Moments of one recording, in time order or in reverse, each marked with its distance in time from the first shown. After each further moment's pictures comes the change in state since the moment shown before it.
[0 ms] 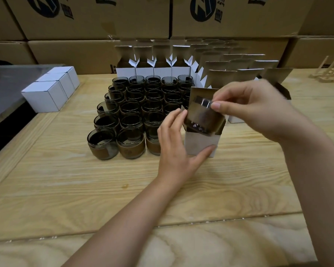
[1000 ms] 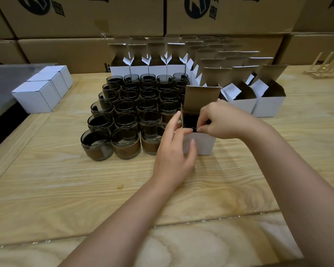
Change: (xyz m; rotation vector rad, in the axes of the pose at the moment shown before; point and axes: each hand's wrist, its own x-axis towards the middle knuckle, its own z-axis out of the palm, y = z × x) left_hand -0.004 -0.005 0.000 0.024 -0.214 -0.077; right_hand 0.029 0.031 0.030 -0.745 -0.339 0.087
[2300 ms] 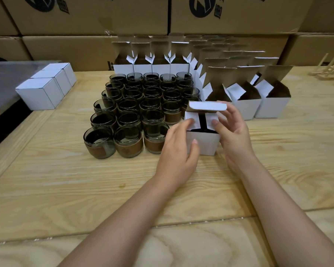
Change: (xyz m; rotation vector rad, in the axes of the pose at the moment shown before) left_hand 0.002 -0.001 -0.001 -0.072 -0.138 -0.109; right_hand -0.013 0.021 0.086 1.379 0.656 0.004
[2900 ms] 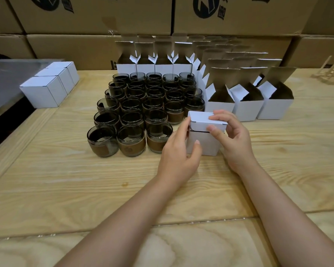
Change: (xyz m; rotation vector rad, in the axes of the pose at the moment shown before) left_hand -0.002 0.002 -0.001 -0.162 0.019 -0.132; right_hand -0.007 -0.002 0.001 -0.205 -0.022 -0.052
